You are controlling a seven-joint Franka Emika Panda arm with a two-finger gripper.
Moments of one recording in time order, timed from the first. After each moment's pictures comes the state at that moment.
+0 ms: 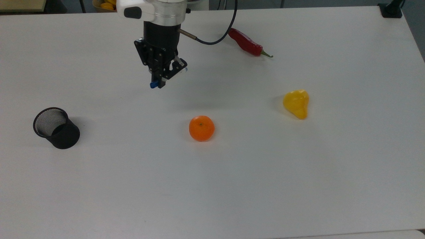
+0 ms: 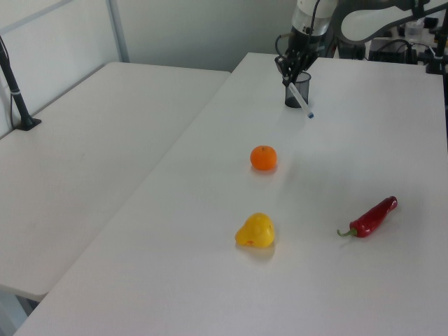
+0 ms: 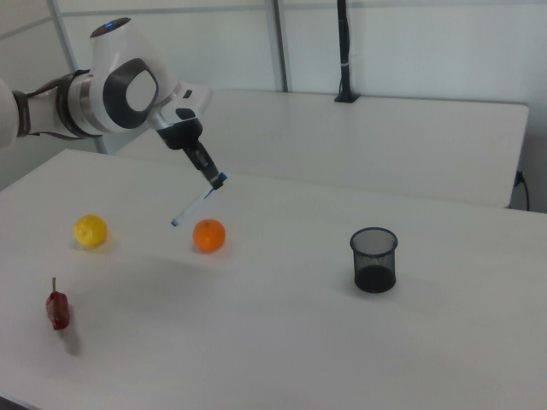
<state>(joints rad) -0.06 0.19 0.16 -1.72 -0.25 2.19 0.75</state>
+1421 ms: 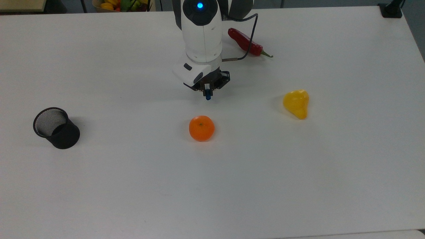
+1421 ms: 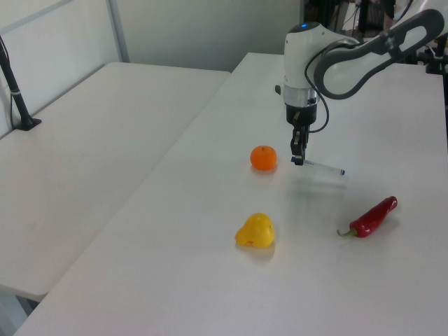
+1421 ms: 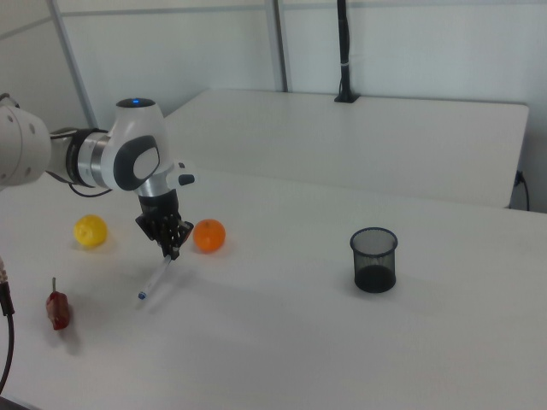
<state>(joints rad) 0.03 0.36 0.18 -1.82 -0.03 2.16 0.08</state>
